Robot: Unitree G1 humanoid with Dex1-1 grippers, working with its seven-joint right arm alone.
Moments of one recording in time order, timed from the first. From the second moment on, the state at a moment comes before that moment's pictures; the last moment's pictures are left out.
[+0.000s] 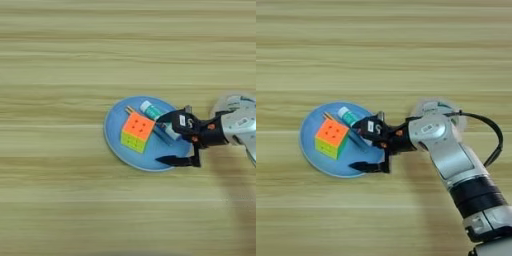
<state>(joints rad) -0.32 -0.63 0.27 0.17 -0.05 0.05 1.21</state>
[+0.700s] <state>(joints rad) -0.26 -0.69 0.27 0.12 0.00 -0.01 1.37</state>
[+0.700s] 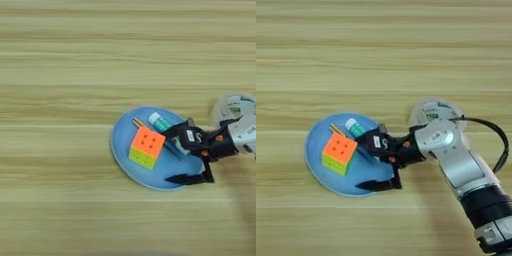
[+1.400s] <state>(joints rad) -0.24 -0.71 0.25 0.09 0.02 -0.01 1.40</state>
